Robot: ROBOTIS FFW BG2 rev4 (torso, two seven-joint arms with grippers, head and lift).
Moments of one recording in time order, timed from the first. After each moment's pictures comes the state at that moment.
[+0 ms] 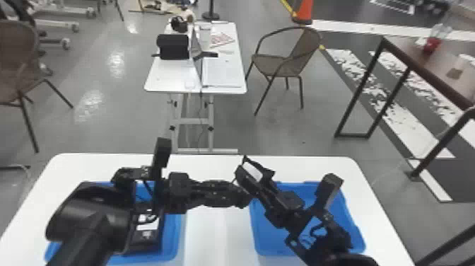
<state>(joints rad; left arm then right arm) -0.42 0.01 -0.17 -0.90 -0.07 -0.01 -1.30 0.11 -0.05 0.03 -1.53 -0.44 0.11 0.59</state>
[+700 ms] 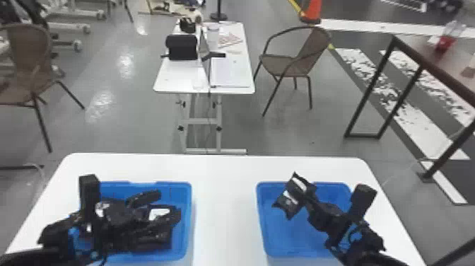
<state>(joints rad) -0.08 0.01 0.22 -1.28 -0.10 0.18 -1.12 -0.08 -0.10 -0.14 -1.09 -0.40 0.05 0.56</state>
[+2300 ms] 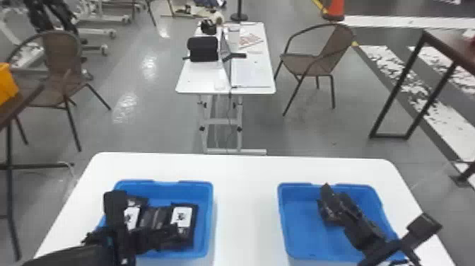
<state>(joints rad) -0.08 0.00 0.21 -1.34 0.05 0.79 -0.36 0.14 -0.07 -0.17 -1.36 -0.68 0.04 0.55</state>
